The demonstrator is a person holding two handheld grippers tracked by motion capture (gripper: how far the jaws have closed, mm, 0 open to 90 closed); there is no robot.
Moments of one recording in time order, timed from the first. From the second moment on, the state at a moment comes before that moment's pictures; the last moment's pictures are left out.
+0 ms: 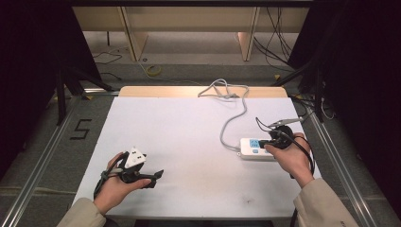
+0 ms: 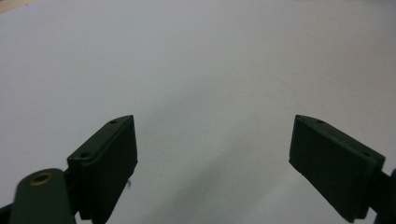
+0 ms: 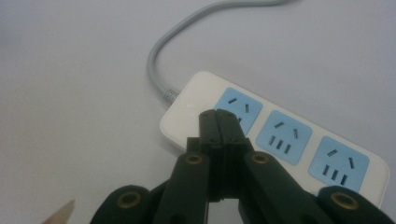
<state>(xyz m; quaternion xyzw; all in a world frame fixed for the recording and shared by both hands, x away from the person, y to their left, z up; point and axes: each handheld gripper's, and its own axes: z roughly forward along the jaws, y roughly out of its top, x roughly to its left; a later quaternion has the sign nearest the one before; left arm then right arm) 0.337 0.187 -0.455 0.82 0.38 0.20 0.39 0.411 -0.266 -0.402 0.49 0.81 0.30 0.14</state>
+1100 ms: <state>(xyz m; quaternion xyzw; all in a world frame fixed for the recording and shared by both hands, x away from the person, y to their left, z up) 0.338 0.186 -0.455 0.82 0.38 0.20 0.38 0.428 -0.259 -0.403 0.49 0.82 0.26 0.11</state>
